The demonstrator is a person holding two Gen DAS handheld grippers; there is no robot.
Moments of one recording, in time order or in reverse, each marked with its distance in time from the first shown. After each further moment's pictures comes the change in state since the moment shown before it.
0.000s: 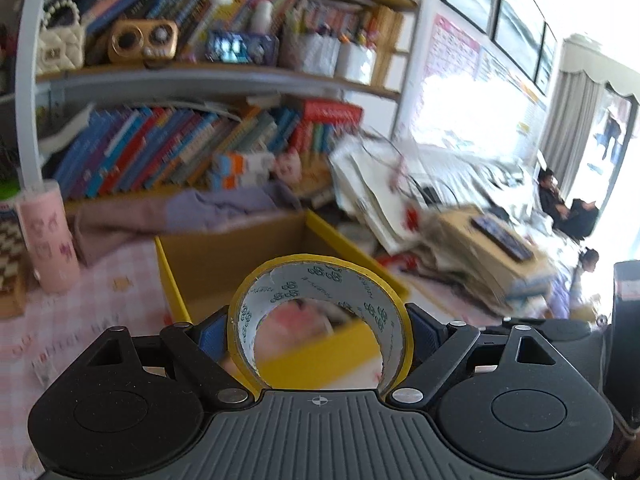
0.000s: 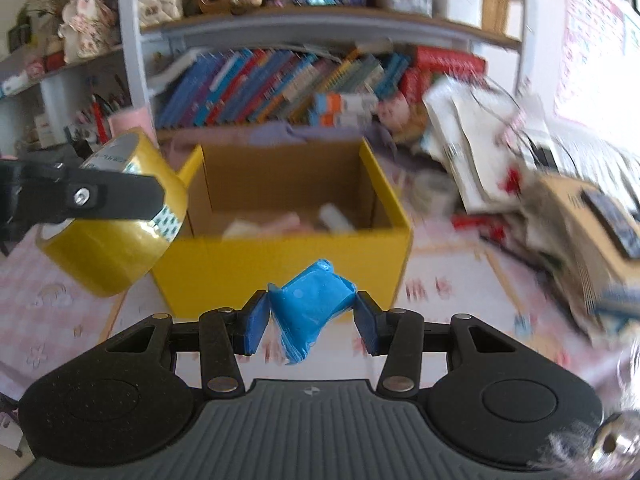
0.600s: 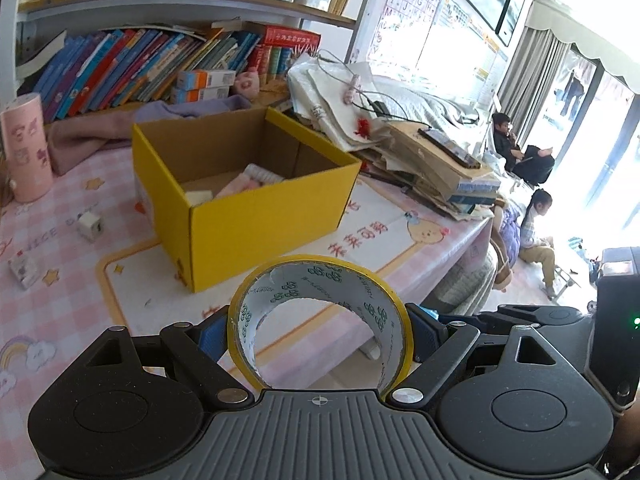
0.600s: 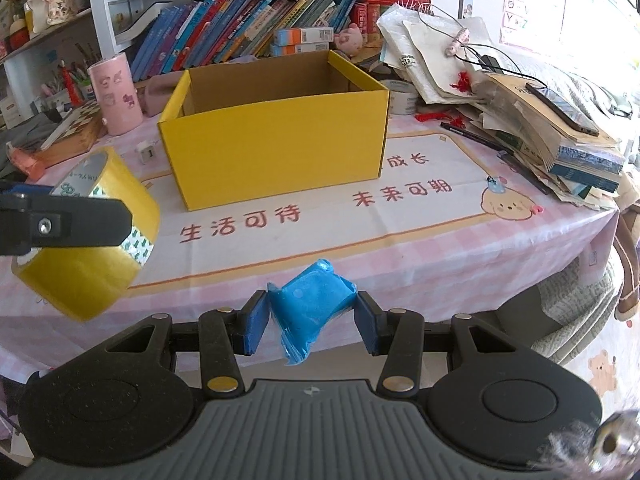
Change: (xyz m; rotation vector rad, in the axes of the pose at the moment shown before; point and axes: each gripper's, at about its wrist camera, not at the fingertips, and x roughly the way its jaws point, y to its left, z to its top) left arm -0.049 0.009 -0.087 0.016 0.203 -0.168; right arm -0.049 0.056 -0.095 0.149 0.157 -0.144
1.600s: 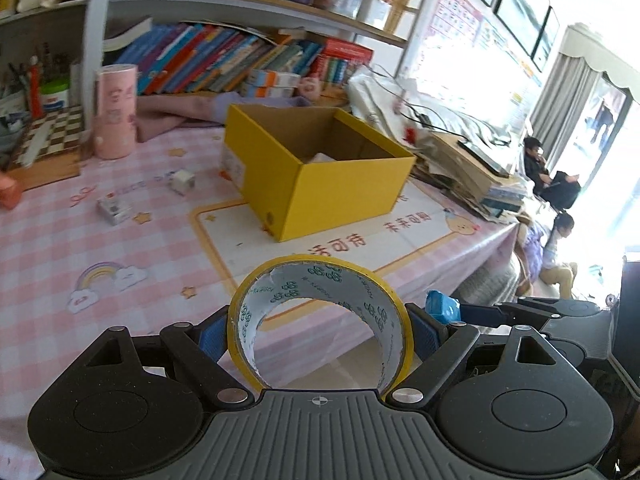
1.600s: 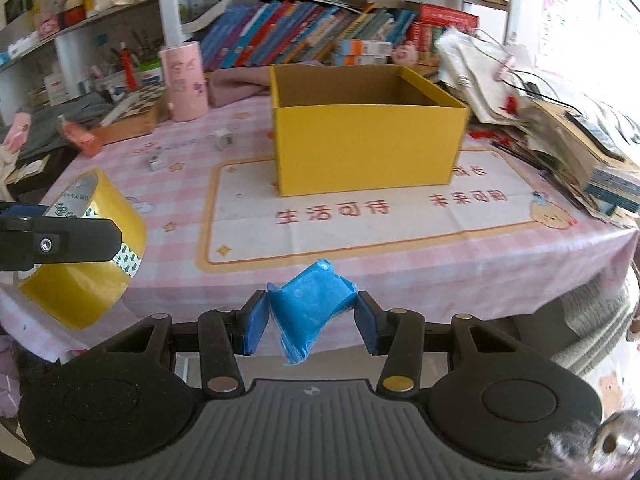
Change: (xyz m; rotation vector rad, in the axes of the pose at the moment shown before) left arm -0.083 0.050 -0.064 -0.087 -0.035 0.076; right arm -0.035 0.082 -0.031 -0.073 -0.033 0.048
